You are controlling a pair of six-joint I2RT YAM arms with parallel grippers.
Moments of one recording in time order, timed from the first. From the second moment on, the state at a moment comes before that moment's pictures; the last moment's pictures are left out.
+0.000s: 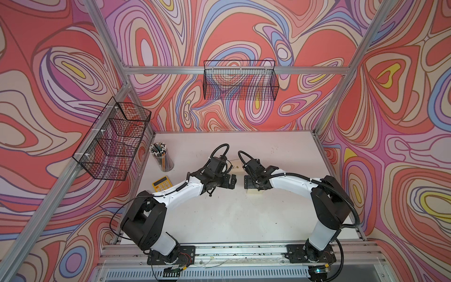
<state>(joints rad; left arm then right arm) -0.61 1.53 0.96 -0.30 0.07 -0.40 0.69 1.77 1.16 -0.59 0.26 0.64</state>
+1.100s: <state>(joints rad) -0.61 1.54 0.96 -0.30 0.07 -0.40 0.70 1.78 1.15 -0.59 0.28 0.65</state>
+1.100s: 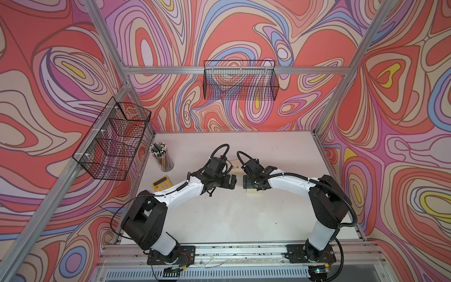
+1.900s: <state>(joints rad) -0.61 1.54 0.96 -0.30 0.07 -0.40 0.72 1.75 1.11 -0.58 0.29 0.67</state>
